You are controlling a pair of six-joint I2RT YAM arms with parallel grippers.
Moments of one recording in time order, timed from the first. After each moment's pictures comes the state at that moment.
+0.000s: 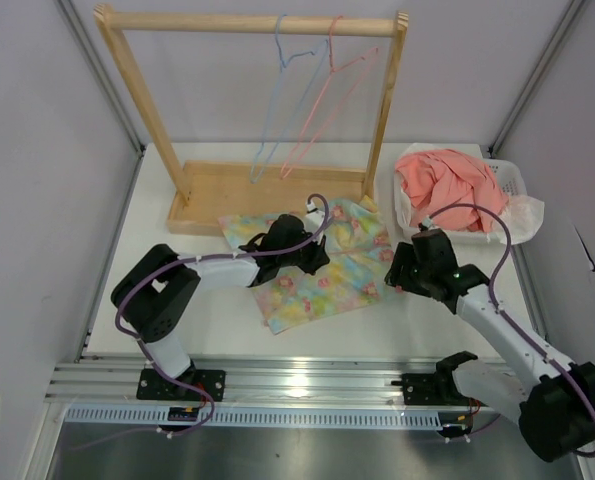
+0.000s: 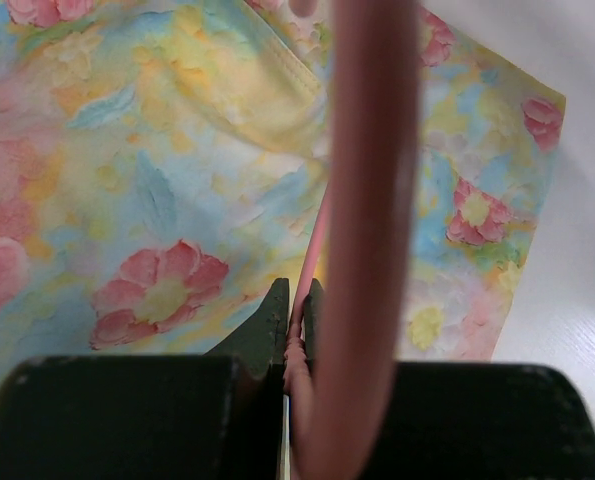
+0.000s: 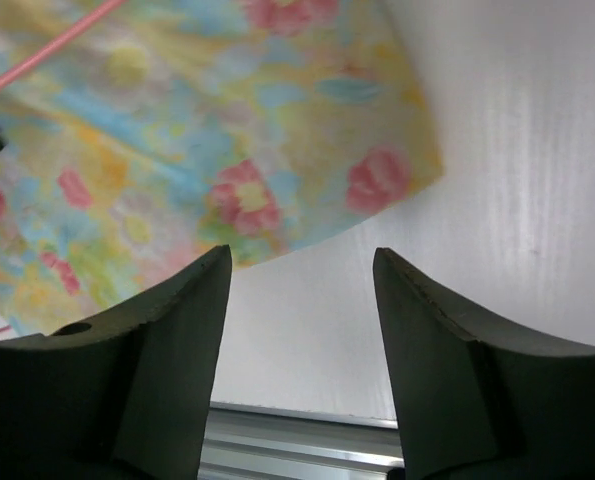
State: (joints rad) left arm -0.74 1.72 0.88 0.27 0.21 -0.16; right arm 0.35 1.03 0.68 -0.56 0.06 0.59
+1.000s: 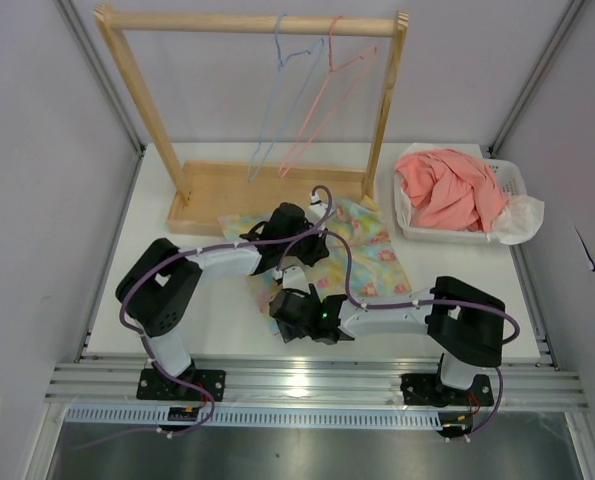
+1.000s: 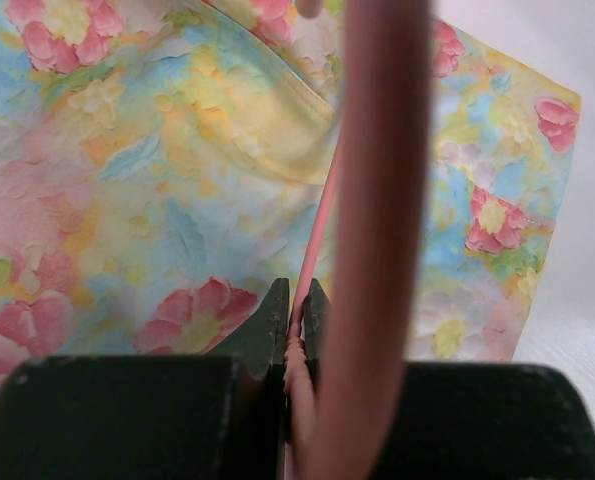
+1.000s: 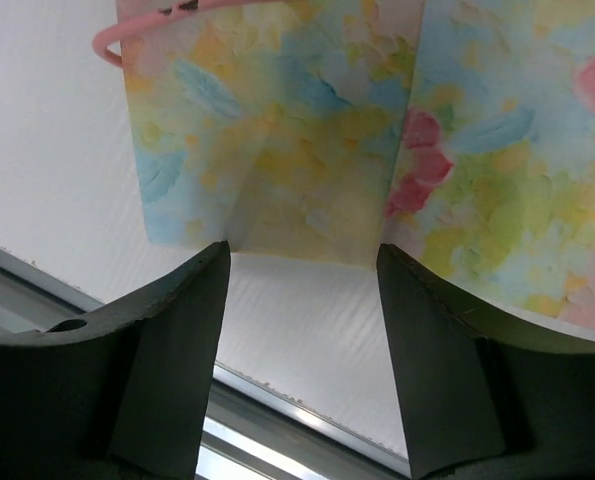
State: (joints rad) left arm -0.71 1.76 0.99 0.16 0.27 -0.07; right arm 1.27 1.69 0.97 -0.26 0.38 0.66
